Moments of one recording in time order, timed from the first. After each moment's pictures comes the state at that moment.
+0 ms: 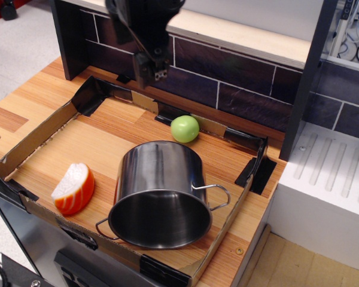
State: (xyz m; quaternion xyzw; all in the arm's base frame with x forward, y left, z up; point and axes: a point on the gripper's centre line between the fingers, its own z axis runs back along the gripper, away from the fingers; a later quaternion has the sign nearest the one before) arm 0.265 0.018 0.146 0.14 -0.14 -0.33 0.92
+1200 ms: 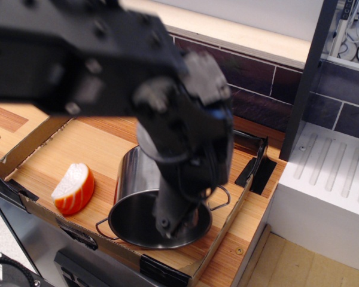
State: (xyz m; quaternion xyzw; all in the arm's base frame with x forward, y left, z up) arm 0.186 -0.073 0.091 0.13 -0.15 -0.59 0.78
